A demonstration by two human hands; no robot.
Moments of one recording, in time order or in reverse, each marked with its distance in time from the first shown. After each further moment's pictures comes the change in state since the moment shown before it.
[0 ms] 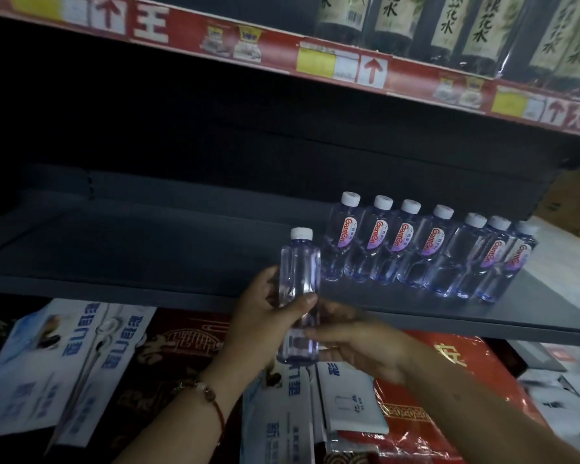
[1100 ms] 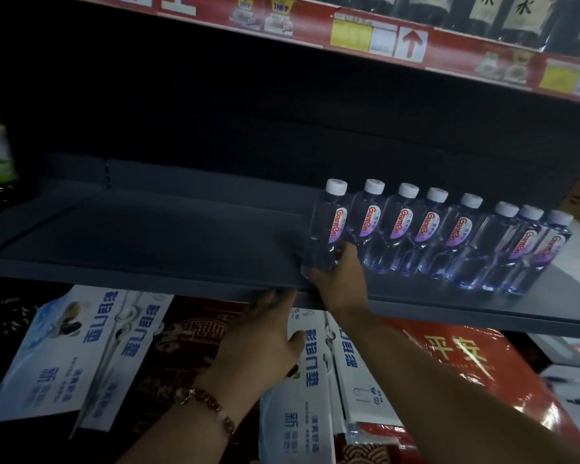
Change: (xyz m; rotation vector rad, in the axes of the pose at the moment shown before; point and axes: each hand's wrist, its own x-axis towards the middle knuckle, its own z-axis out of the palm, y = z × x) left_hand -0.013 -0.025 -0.034 1.063 -0.122 0.107; right_hand 0.101 0.010 0.016 -0.336 0.828 -0.306
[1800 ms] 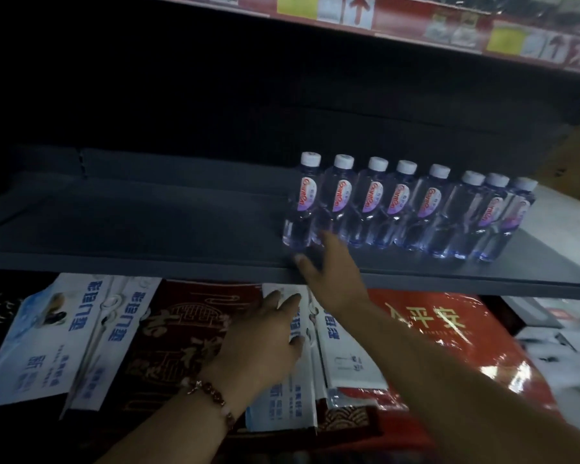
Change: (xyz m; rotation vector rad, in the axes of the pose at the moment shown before) left_hand -0.016 0.022 0.040 0.151 -0.152 0.087; right_hand -0.033 0.010 -0.043 -0.269 -0.115 -0.166
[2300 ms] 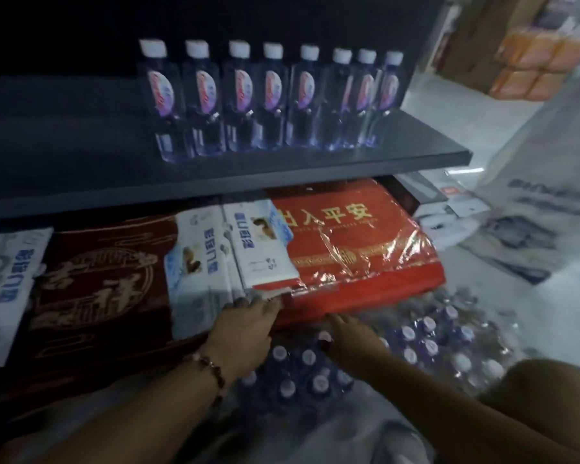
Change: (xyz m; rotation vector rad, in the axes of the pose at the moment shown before) left_hand -0.052 0.088 0.142 0.422 -0.331 0.296; right_hand -0.254 0.200 -0.062 -0.514 -0.501 0.438
